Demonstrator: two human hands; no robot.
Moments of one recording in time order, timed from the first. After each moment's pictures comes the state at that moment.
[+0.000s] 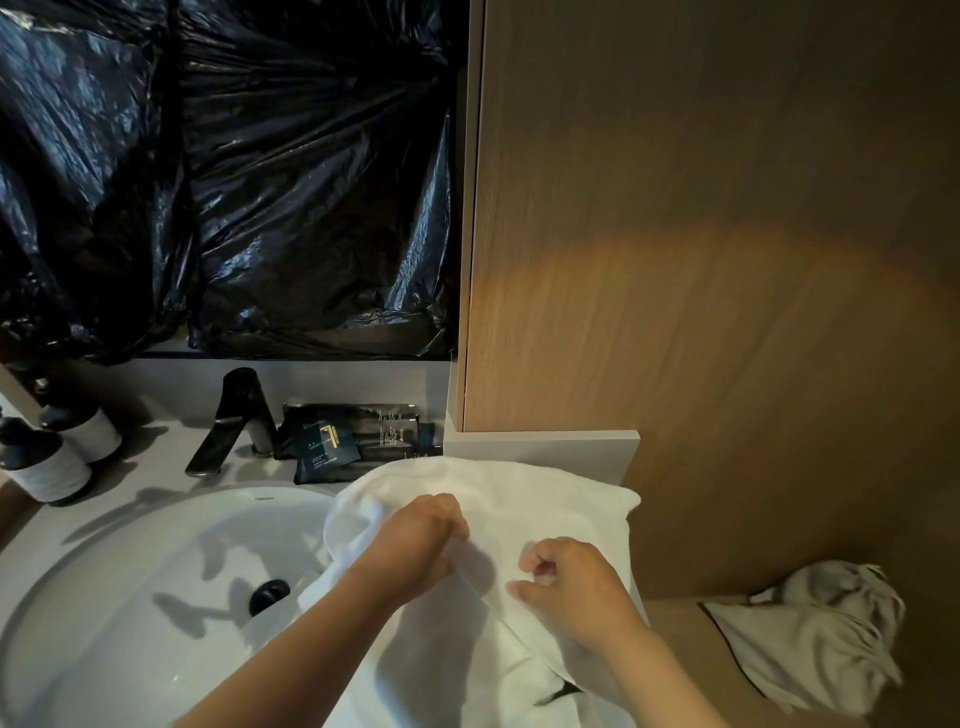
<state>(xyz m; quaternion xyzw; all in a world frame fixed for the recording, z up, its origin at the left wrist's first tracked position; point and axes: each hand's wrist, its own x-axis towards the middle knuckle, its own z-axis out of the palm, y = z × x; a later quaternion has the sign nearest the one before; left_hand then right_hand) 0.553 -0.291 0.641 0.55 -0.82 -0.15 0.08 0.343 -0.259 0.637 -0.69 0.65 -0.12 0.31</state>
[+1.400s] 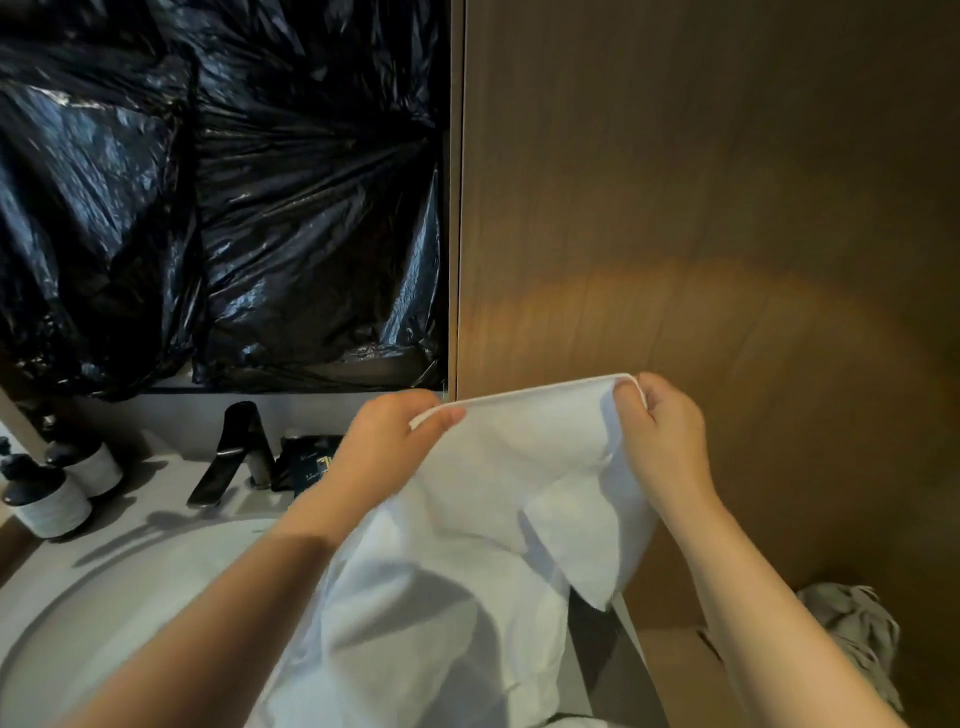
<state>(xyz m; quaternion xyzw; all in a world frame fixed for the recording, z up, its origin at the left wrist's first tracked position) 0.566 -0.321 0.763 0.54 -0.73 -0.15 0.39 0.305 -0.313 0.783 -0.61 0.59 -0.51 0.14</state>
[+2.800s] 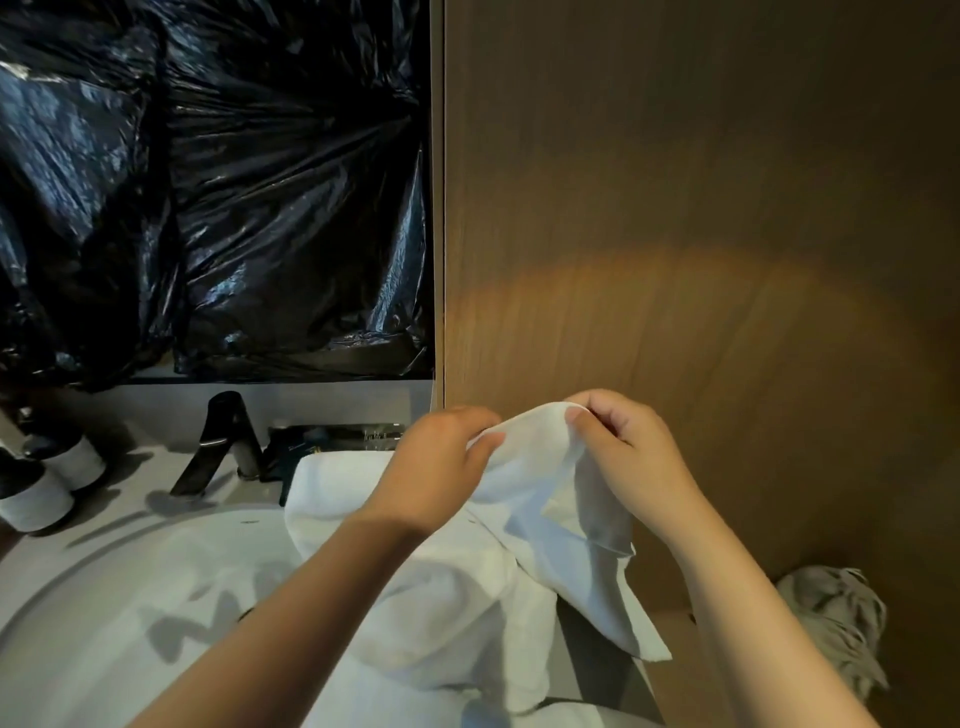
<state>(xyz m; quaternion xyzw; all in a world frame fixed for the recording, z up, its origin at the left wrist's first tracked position) 0.510 -0.291 0.770 0.53 -0.78 -0.14 0.31 0.309 -0.291 0.778 -0.70 0.50 -0.44 0.27</state>
